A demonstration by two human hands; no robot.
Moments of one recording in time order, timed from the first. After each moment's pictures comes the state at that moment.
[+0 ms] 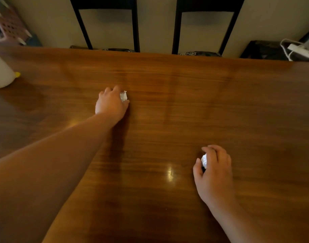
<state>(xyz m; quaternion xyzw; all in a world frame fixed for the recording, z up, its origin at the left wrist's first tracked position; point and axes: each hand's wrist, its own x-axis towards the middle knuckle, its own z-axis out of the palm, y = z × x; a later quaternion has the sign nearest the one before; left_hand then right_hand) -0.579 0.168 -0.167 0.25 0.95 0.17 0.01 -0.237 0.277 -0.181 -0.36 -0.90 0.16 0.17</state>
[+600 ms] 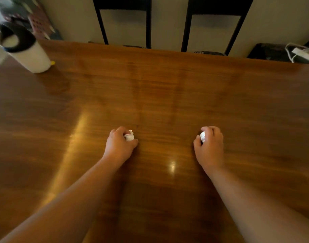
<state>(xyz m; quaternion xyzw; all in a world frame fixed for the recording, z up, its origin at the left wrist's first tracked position) -0.395 0.040 -0.151 0.08 0.92 0.34 0.18 -0.227 0.273 -0.165 -0.34 -0.89 0.22 0.18</state>
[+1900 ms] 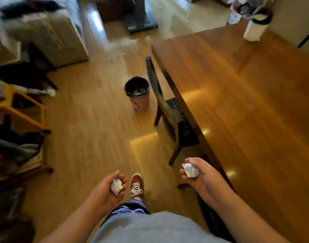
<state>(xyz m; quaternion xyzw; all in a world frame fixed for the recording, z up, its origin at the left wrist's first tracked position) 0.298 -0.282 -0.055 -0.52 0.27 0.81 0.05 0.130 -0.041 -0.009 -0.16 -0.58 0.68 -0.41</state>
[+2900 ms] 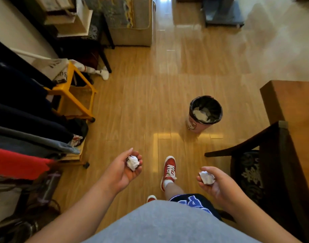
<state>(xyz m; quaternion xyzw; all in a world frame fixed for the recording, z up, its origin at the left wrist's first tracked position) 0.201 -0.739 -0.067 -0.53 0.16 0.83 -0.11 -0.006 -0.515 -0.076 -0.20 -0.64 0.55 -0.50</state>
